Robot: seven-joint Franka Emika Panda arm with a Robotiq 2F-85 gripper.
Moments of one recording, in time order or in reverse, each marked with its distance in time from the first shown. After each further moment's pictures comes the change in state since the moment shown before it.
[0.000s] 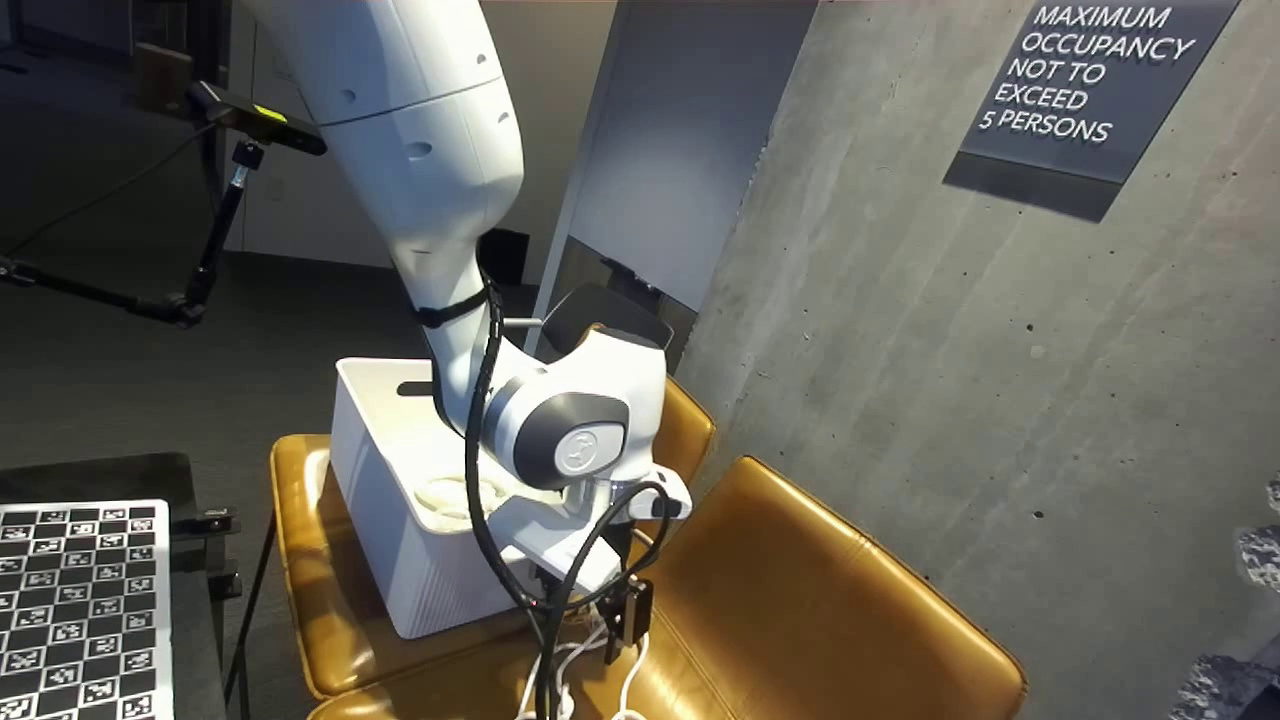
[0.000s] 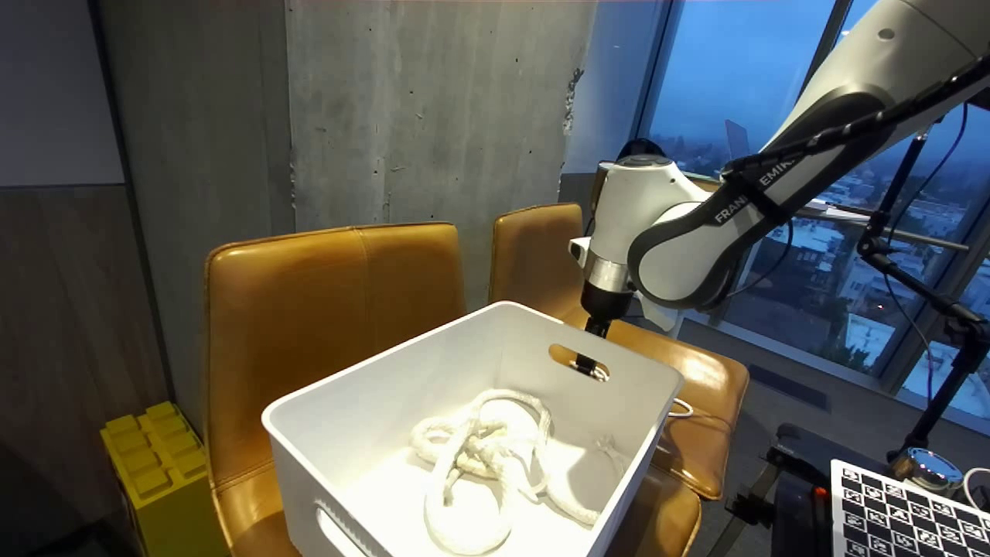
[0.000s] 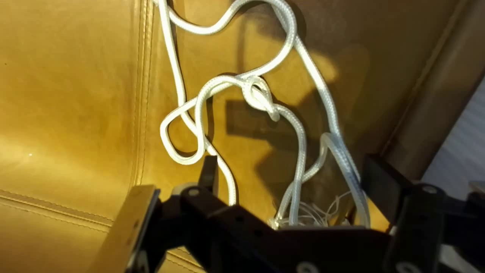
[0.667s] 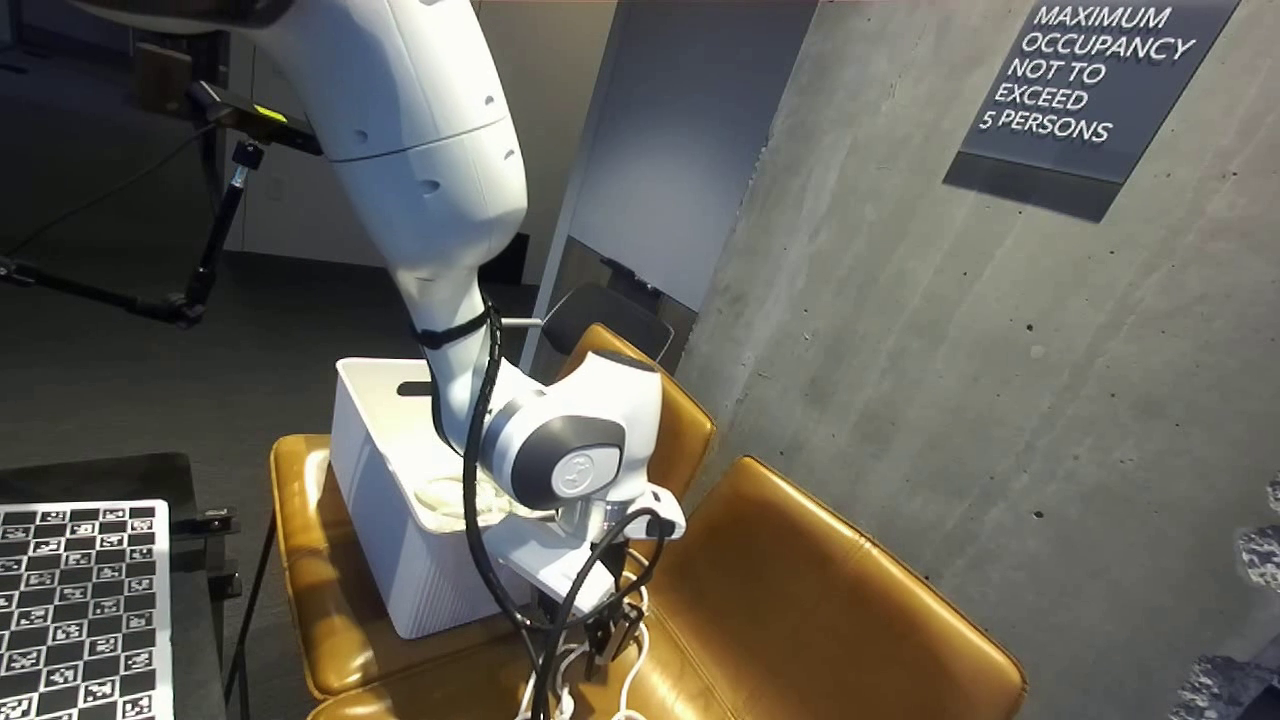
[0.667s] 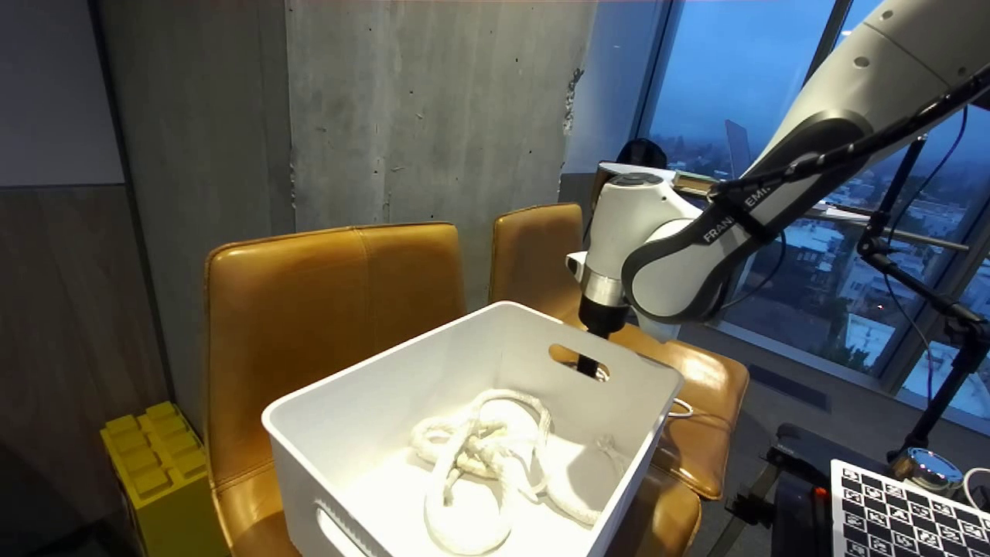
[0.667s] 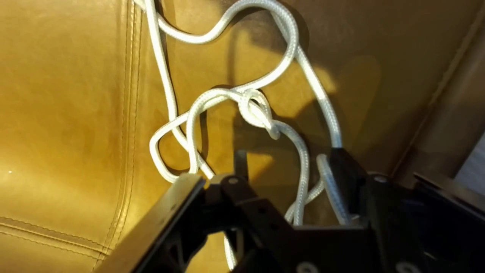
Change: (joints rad) arm -0.002 0.053 -0.002 0.031 0.001 0.000 0.000
